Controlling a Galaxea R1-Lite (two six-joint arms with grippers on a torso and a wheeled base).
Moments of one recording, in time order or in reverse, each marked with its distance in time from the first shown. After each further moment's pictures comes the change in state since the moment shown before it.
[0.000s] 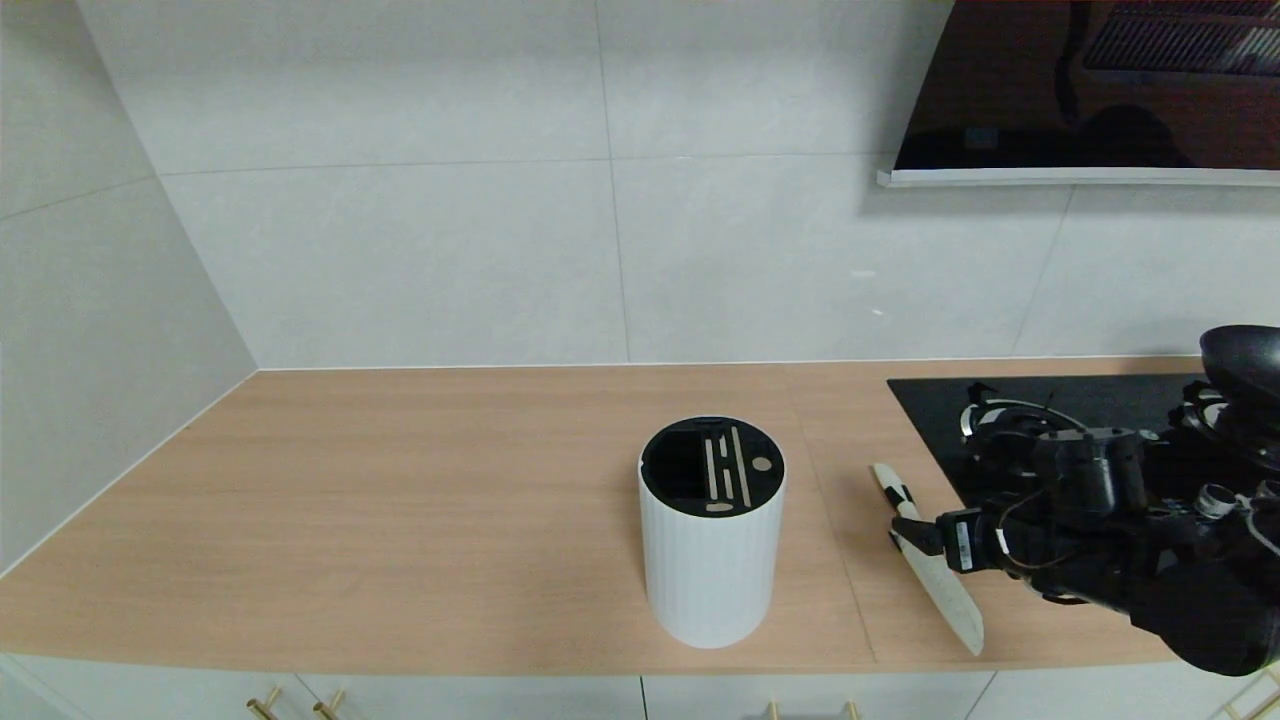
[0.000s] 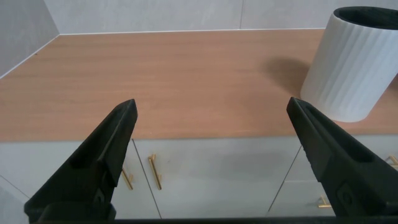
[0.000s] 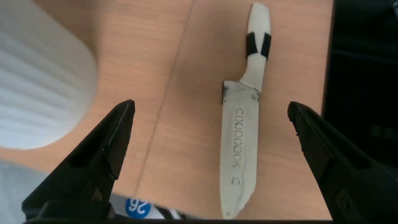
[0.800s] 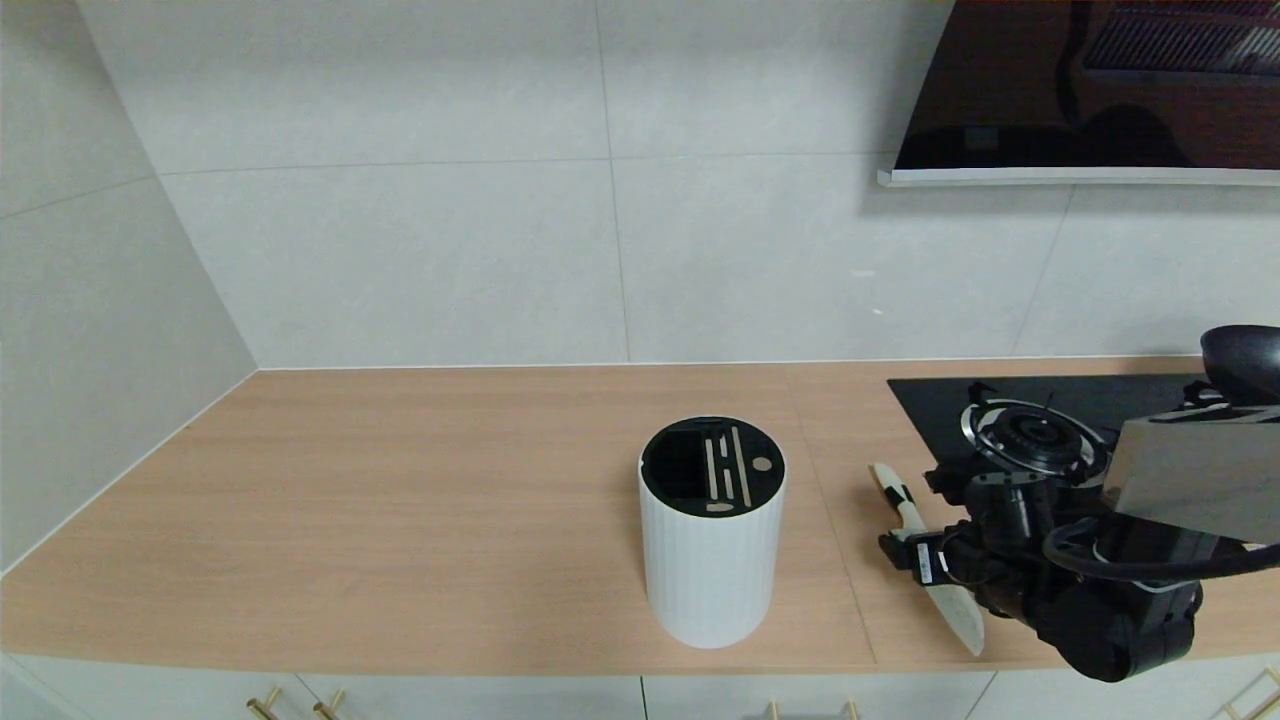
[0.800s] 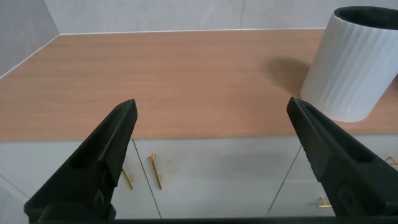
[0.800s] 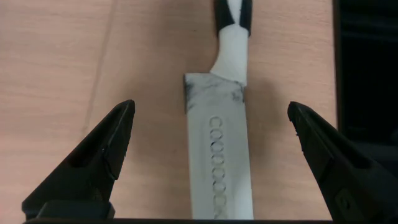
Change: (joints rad) left arm -0.001 0.000 0.000 0.000 0.000 0.000; right arm -0.011 0.348 -0.088 -0.250 -0.156 0.004
